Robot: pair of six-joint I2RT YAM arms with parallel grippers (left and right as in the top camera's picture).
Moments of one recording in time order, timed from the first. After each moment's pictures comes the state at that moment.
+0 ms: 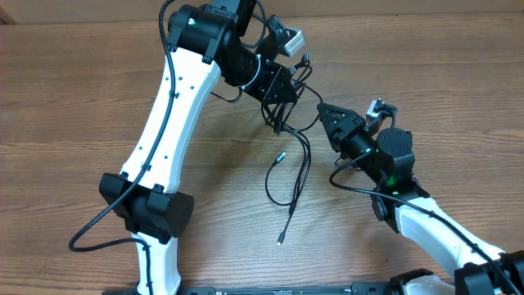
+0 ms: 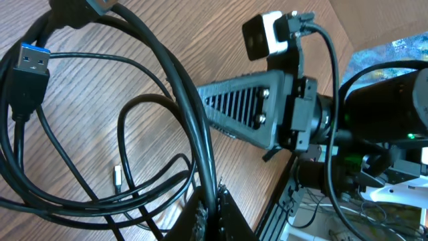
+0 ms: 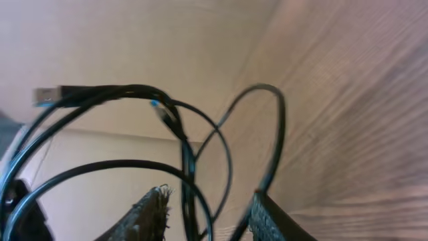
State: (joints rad) left arm -0.39 2.08 2.36 -1.52 0.72 0.20; right arm 0.27 1.36 0.49 0.68 -0.33 1.31
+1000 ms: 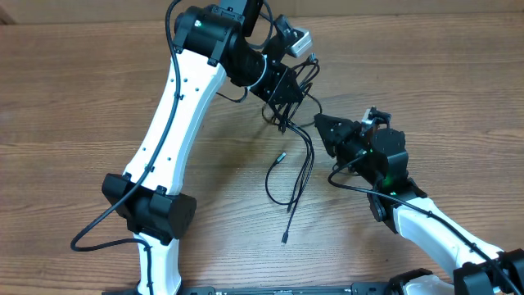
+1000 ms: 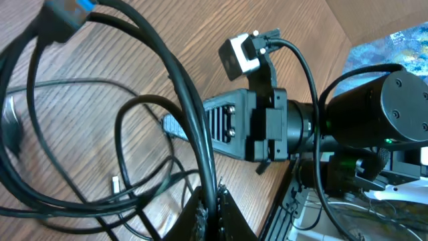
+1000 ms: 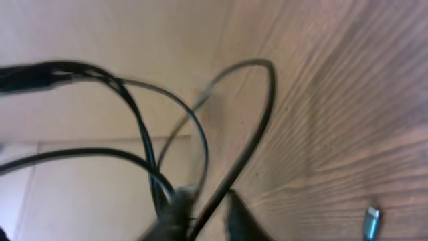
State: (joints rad) left arm -0.42 2.08 2.36 -1.49 0.73 0.22; right arm 0.29 1.36 0.49 0.59 -0.32 1.40
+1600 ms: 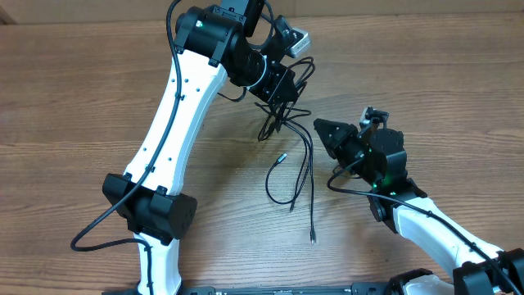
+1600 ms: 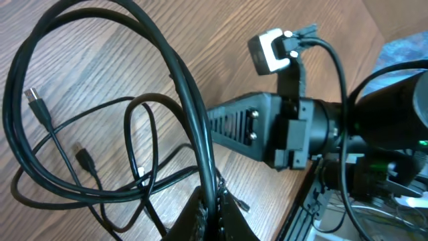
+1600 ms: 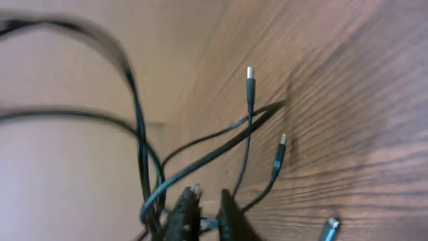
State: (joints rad) left arm -0.42 2.08 2.36 -1.49 0.63 0.22; right arm 0.29 1.37 0.49 0.53 -0.35 1.18
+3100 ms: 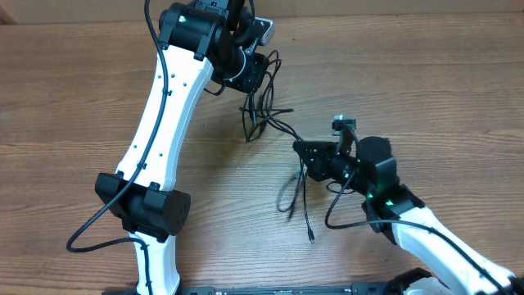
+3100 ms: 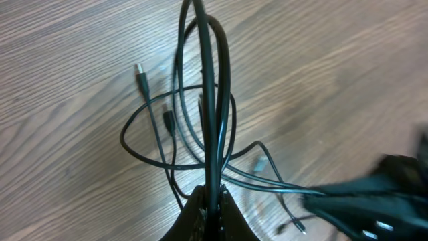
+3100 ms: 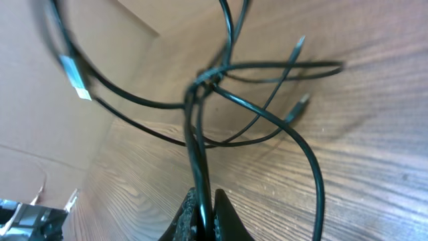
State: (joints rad) left arm -0.36 2.08 2.36 -1.48 0.30 0.01; right arm 0.40 1.26 0.49 0.37 -0.45 0.65
